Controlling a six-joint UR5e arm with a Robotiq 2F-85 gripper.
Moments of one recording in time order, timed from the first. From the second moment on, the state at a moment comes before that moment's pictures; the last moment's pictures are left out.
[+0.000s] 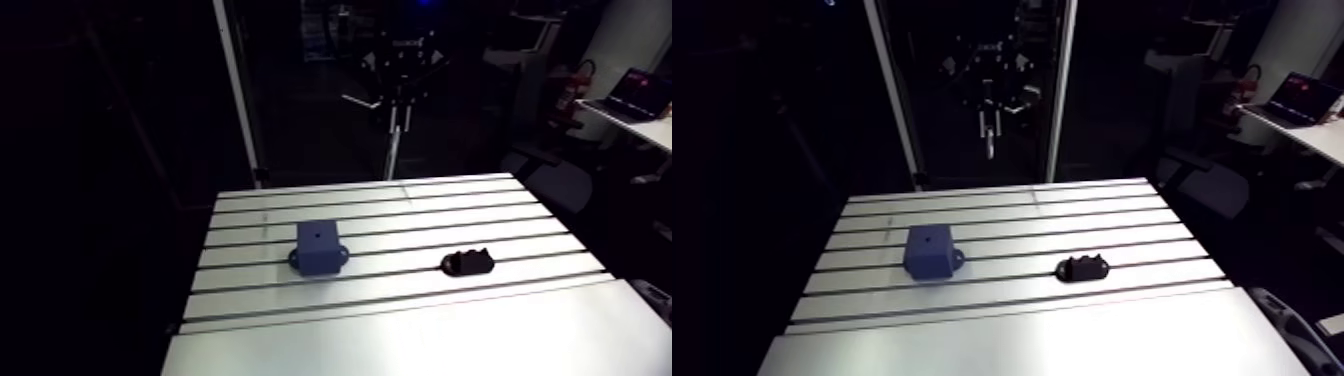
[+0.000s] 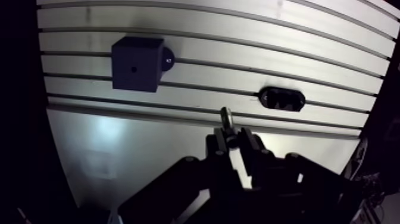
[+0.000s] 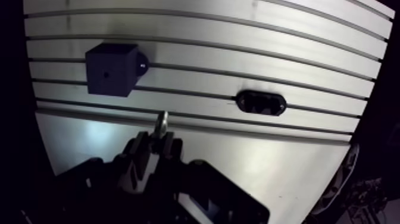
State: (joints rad) arm -0.14 -1.34 1.47 -1.53 -1.60 -1.84
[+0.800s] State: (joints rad) arm 0.04 -1.27 1.45 -1.58 -1.61 -1.75
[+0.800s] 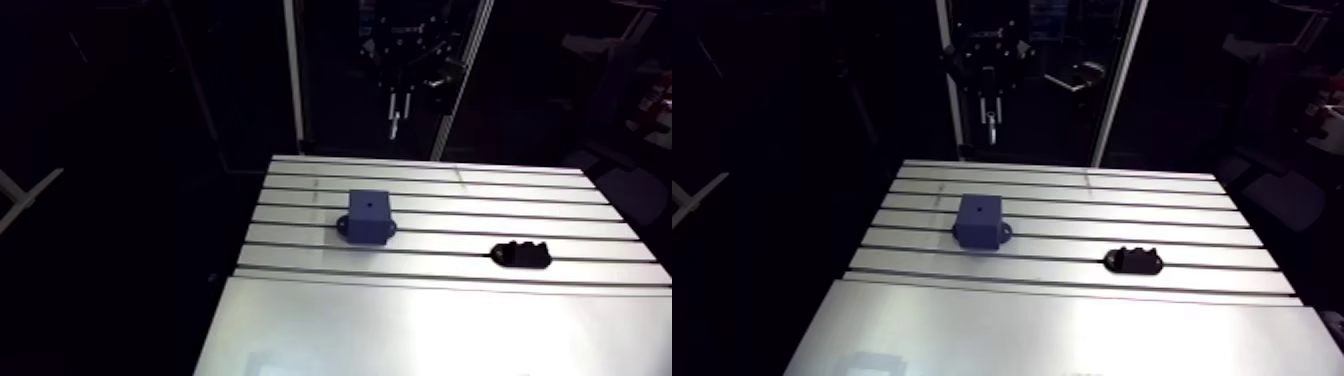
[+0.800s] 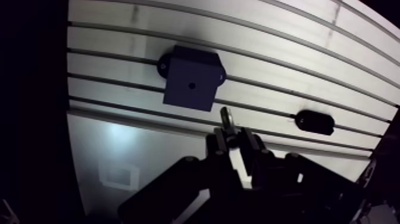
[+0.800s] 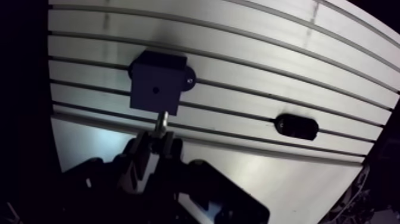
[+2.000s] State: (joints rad) arm 0.08 -1.20 1.52 -1.65 -1.61 -1.69
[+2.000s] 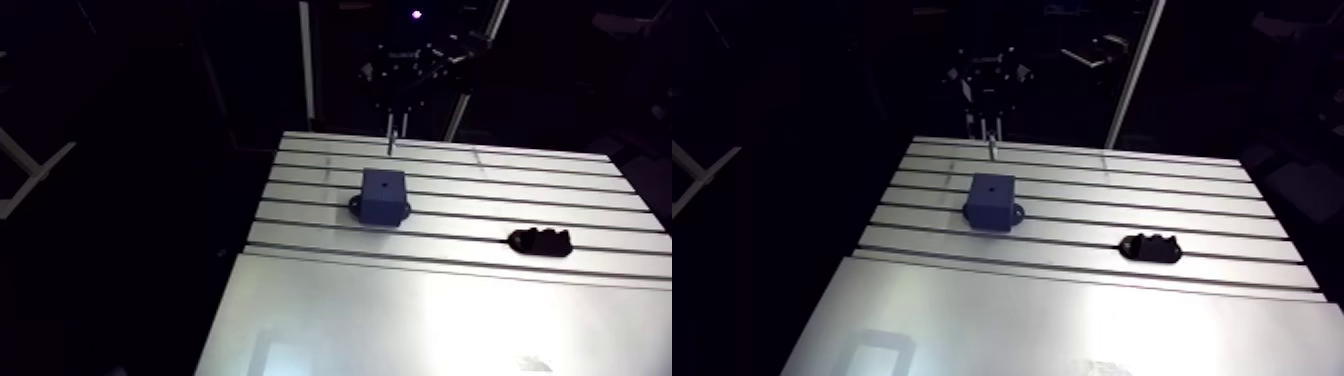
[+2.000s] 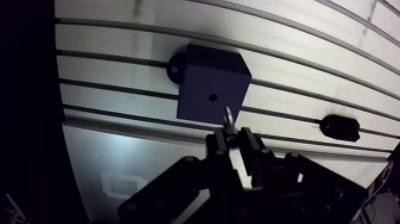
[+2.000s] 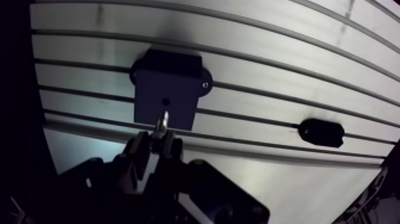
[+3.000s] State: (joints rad) arm 0.08 -1.19 1.57 -1.69 -1.61 -1.69
